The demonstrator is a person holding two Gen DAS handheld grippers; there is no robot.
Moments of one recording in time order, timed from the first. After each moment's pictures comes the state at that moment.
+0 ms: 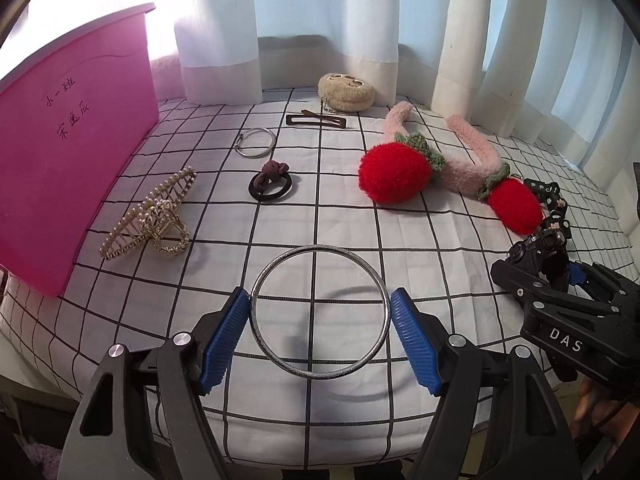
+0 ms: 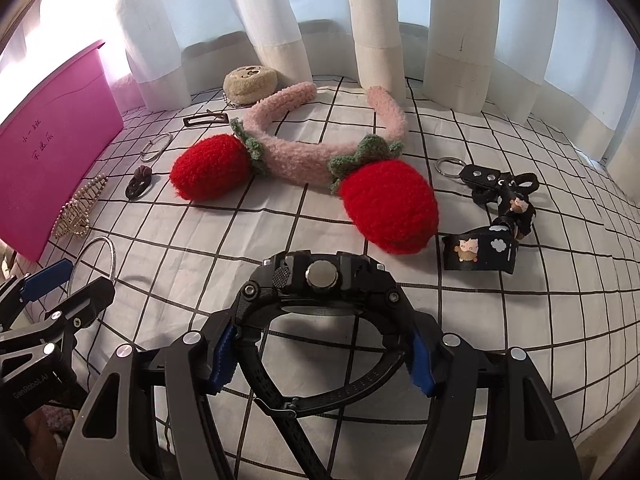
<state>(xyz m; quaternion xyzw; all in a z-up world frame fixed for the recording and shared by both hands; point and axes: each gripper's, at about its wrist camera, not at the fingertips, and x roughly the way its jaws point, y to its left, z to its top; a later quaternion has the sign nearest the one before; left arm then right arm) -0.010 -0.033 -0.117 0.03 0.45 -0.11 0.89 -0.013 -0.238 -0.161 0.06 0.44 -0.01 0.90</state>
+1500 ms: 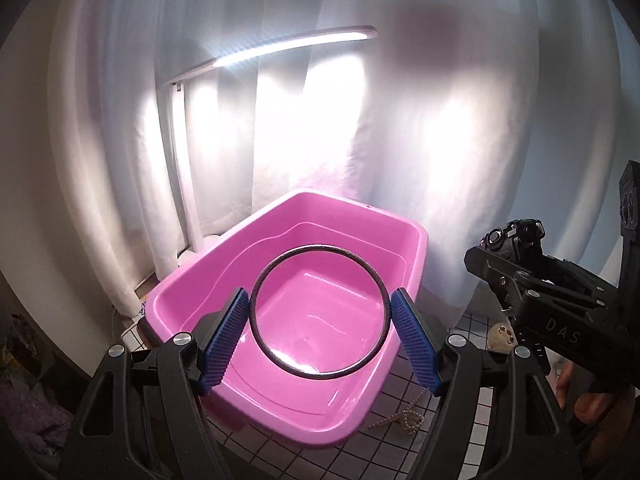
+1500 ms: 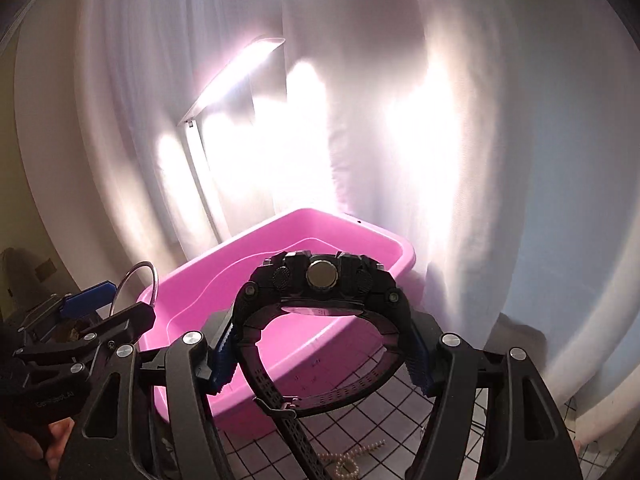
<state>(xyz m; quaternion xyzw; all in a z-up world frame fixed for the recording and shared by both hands) 0.025 0.207 0.118 -0.07 0.28 0.13 0.95 0.100 0.036 0.097 -0.02 0.25 0.33 0.91</state>
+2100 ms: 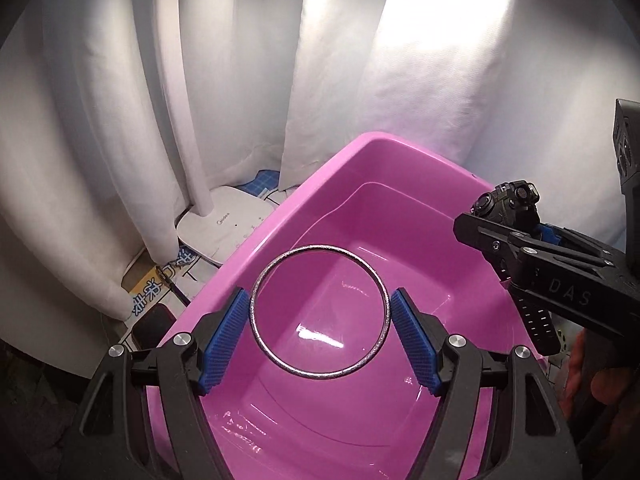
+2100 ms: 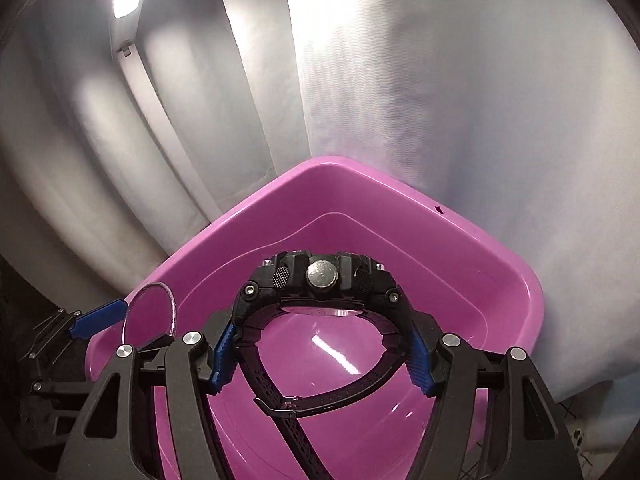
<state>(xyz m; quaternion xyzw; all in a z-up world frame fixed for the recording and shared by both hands) 0.154 0.315 0.052 -0.11 0.43 0.13 0.89 0.245 0.177 0.045 -0.06 0.41 0.32 0.85</state>
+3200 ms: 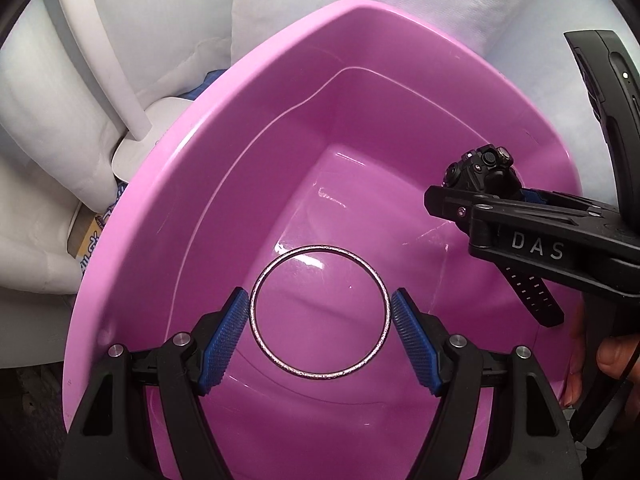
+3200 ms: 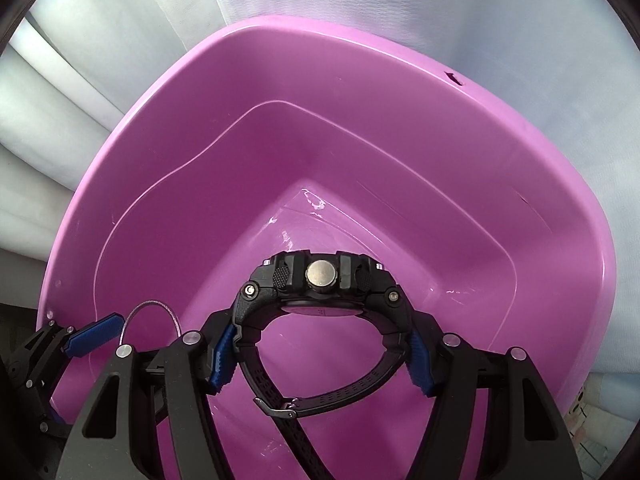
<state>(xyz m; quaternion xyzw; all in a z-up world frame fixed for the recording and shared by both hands) 0.207 0.321 -0.011 -0.13 0.59 0.05 0.80 0.294 0.204 -0.029 -0.09 0.58 0.23 0.77</state>
